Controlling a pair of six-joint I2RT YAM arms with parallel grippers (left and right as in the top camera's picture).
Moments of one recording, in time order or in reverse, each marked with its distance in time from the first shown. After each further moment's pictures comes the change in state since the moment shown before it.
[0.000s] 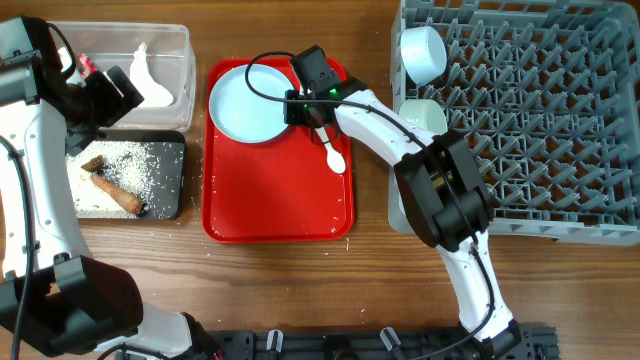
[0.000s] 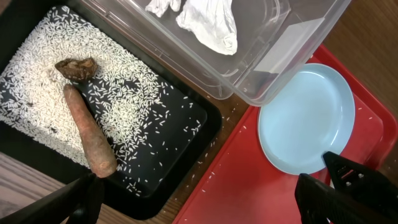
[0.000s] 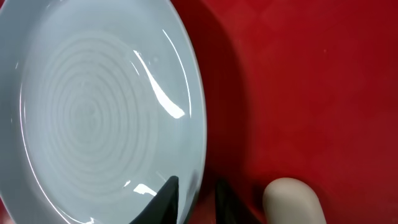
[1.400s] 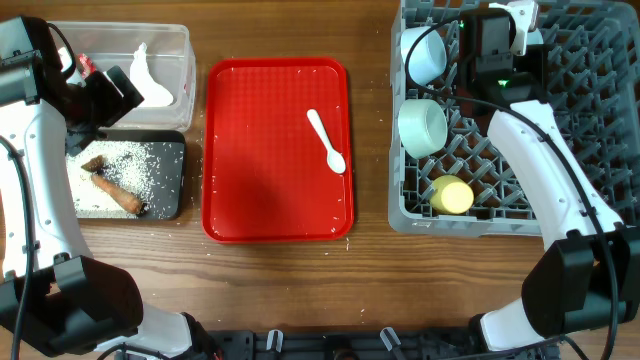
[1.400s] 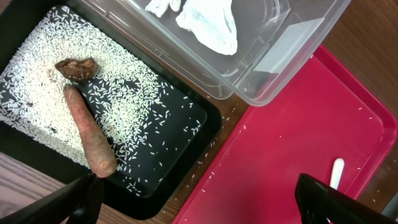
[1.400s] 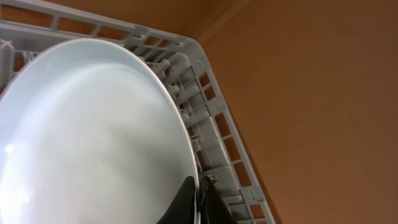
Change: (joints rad) left arm 0.000 0.000 0.000 0.000 0.000 0.000; right arm -0.418 -0.658 -0.403 -0.014 1.135 -0.706
